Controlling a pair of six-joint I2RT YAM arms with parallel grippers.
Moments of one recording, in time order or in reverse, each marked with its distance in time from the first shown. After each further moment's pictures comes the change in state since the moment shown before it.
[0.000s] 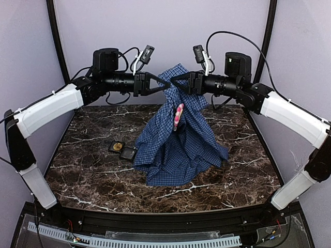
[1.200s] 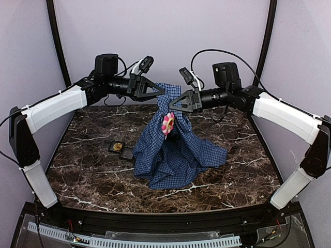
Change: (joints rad) left arm 0.078 0.063 0.017 0.047 0.305 -0.417; right arm -0.002 0.054 0.018 -0.236 -0.438 0.219
